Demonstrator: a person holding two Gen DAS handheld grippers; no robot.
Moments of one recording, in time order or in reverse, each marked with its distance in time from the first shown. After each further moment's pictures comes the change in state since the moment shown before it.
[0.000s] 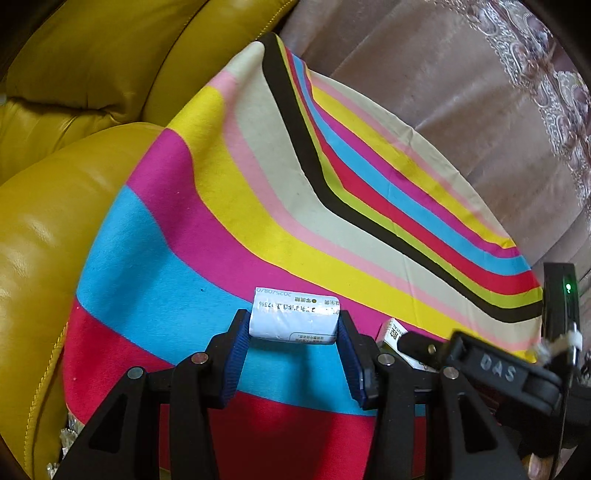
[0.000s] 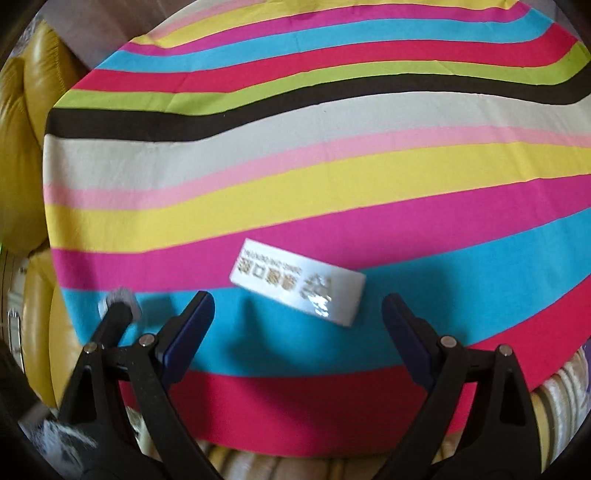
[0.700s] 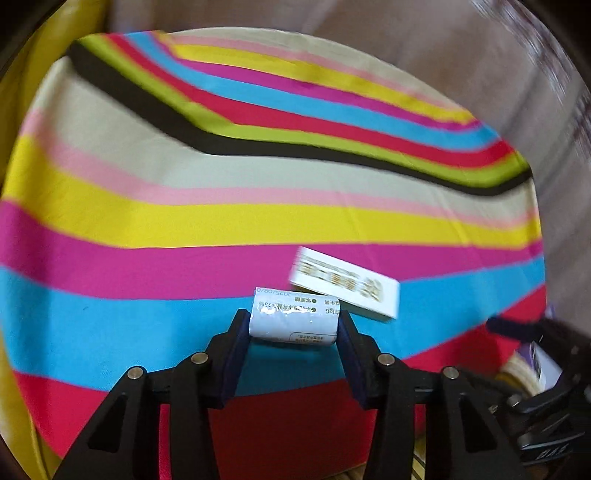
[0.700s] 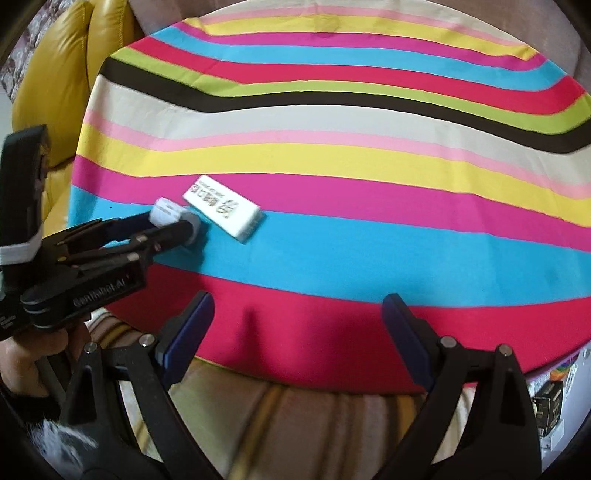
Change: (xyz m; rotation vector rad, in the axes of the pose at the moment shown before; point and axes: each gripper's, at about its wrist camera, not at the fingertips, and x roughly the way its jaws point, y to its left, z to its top) left arm 0.026 -0.077 -0.023 0.379 0.215 -0.032; right arm -0.052 -0.073 -0.039 -0.308 -0.034 0.019
